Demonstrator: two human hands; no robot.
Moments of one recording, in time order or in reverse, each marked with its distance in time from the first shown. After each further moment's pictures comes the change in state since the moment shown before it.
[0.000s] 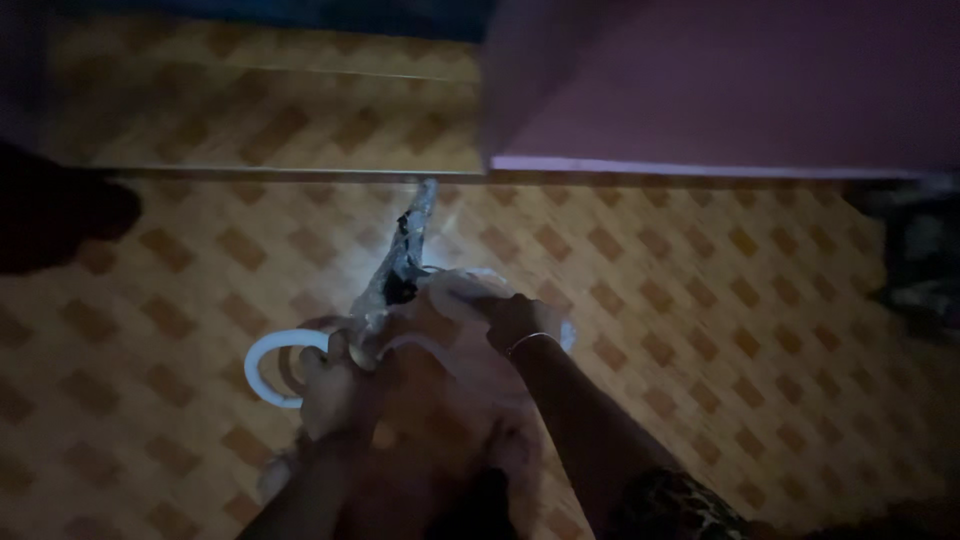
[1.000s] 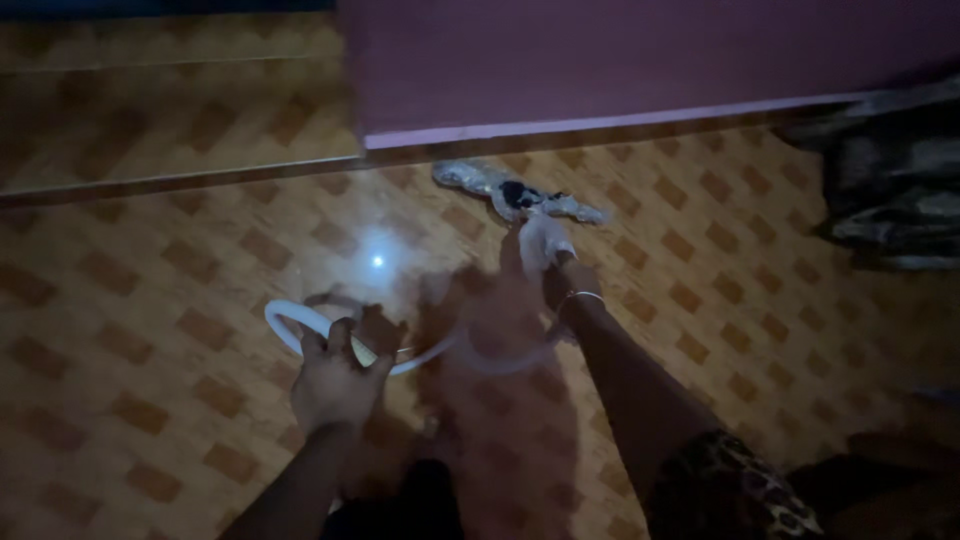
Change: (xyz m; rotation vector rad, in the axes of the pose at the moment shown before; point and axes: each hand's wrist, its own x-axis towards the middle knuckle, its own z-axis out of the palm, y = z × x) left_hand -0.044 0.112 0.110 0.239 -0.037 0.136; right_hand 0.087 0.290 0.163 0.403 0.216 0.250
